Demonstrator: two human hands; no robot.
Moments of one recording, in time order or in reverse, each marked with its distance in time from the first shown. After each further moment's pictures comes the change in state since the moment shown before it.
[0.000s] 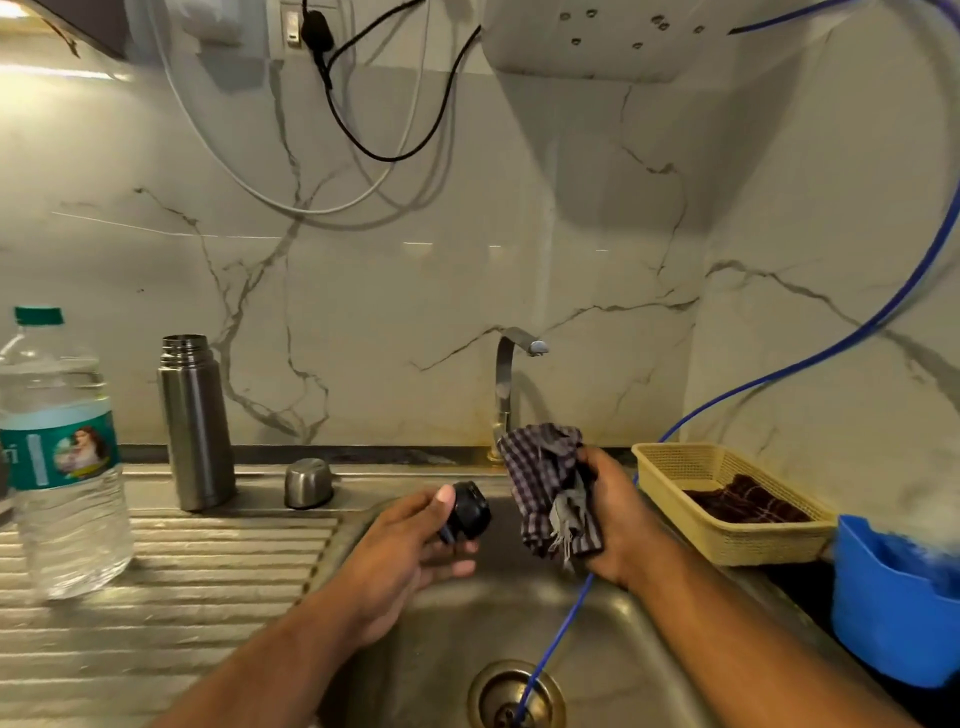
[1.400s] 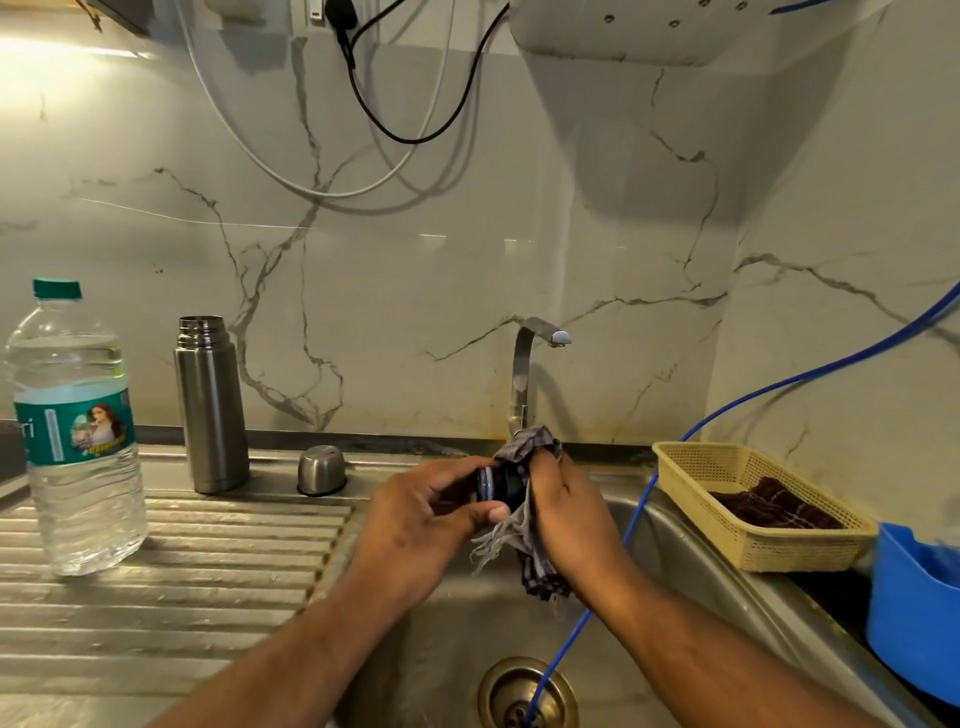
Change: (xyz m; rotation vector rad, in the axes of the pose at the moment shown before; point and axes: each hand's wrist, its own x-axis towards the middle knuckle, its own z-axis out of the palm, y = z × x) left_hand -0.008 0.014 0.006 0.541 0.075 0.503; right_hand -0.012 0.037 0.032 -0.903 0.076 -0.545
